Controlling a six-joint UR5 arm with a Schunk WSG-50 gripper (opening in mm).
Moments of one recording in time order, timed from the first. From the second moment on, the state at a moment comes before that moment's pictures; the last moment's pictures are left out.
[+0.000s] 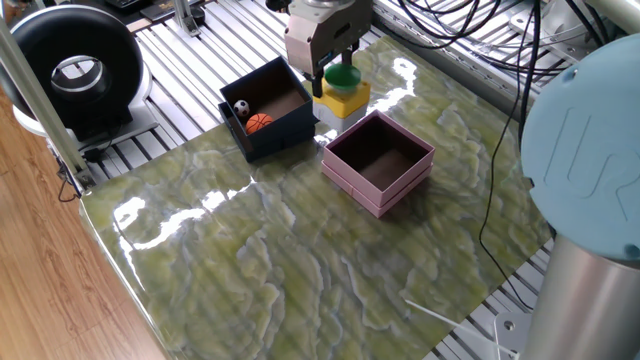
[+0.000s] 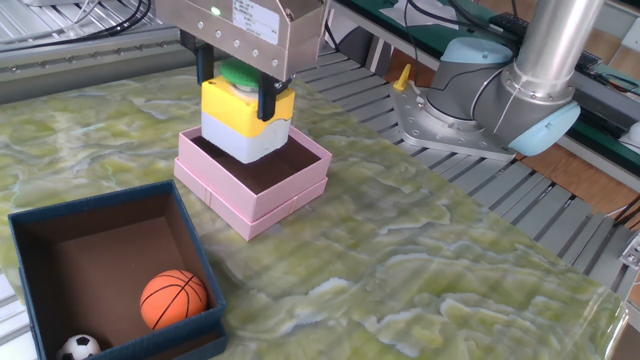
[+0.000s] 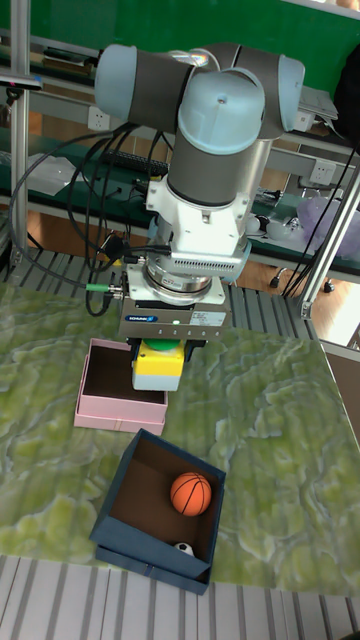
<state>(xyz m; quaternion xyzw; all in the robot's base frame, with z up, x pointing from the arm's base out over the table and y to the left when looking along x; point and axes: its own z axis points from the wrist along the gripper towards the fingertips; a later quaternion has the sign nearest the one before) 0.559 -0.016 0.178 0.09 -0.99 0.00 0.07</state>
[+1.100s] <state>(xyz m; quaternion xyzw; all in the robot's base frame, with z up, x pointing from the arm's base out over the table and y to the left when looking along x) 0.507 -0.028 0.131 0.09 -1.00 0.02 0.04</state>
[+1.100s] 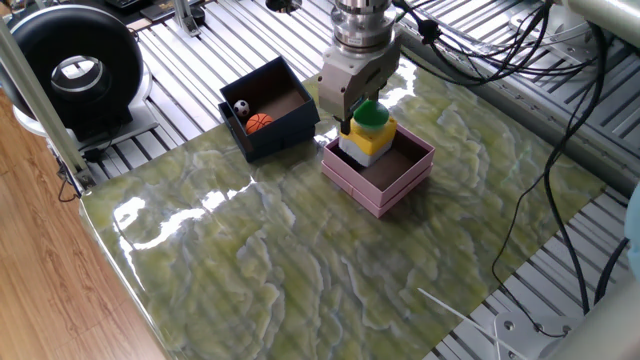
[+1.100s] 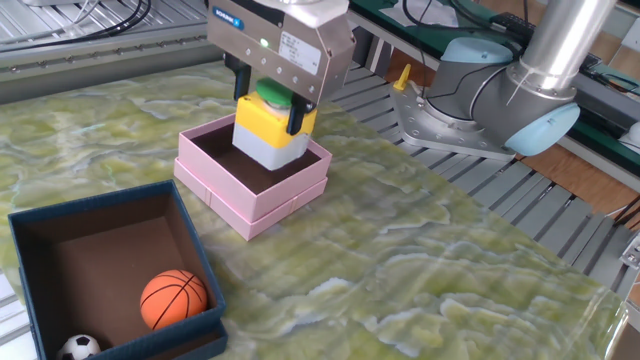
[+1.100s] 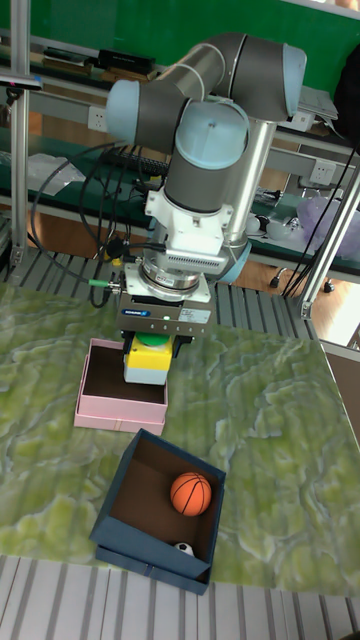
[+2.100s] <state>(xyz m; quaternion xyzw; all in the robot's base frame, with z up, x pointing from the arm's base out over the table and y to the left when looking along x) 0.517 -0.029 0.109 0.08 -1.00 0.02 0.03</state>
